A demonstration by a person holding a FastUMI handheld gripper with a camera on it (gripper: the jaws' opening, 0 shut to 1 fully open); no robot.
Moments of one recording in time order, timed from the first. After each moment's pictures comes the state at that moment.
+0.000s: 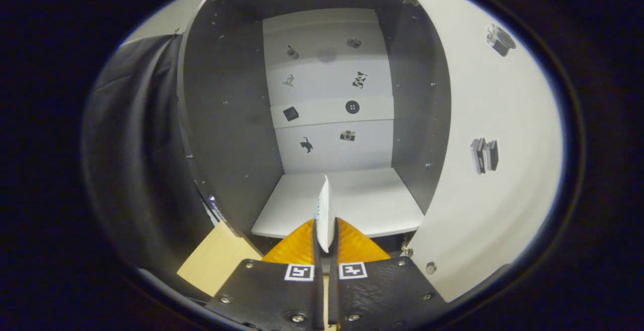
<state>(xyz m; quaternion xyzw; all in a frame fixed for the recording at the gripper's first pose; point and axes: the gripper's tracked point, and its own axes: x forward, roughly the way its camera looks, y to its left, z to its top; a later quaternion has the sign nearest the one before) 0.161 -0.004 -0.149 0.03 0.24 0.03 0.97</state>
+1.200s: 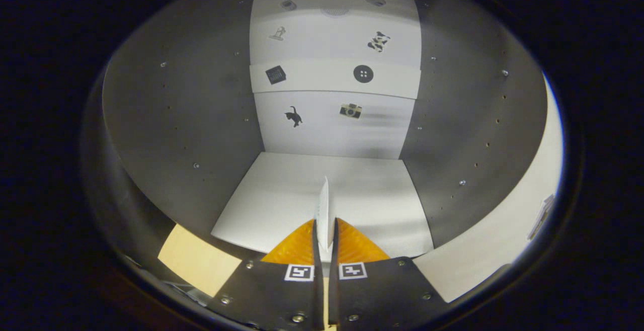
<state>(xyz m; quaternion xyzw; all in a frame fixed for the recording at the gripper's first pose) 0.245 -0.011 -0.211 -0.04 0.36 0.04 0.93</state>
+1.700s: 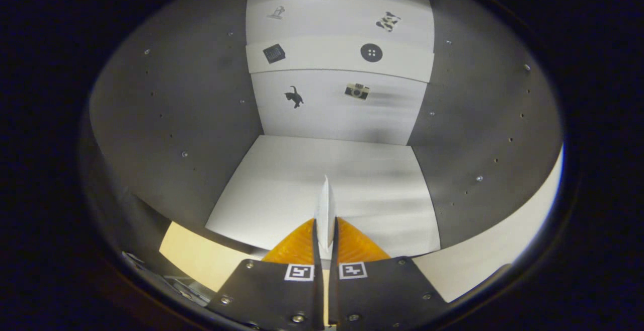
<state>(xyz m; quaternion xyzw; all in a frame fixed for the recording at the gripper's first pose) 0.248 -0.008 -0.230 -0.05 0.41 0.05 0.91</state>
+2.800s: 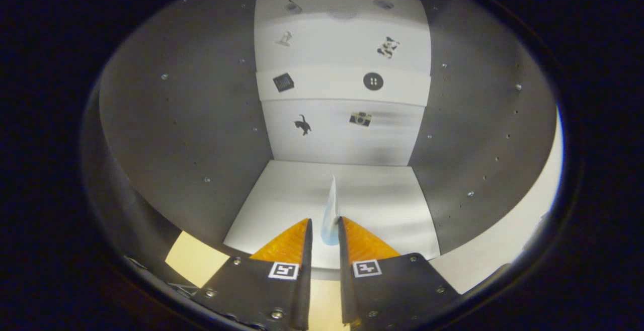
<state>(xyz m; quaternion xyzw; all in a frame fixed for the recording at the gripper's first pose) 0.250 0.013 -0.182 -0.02 0.32 0.06 0.94</state>
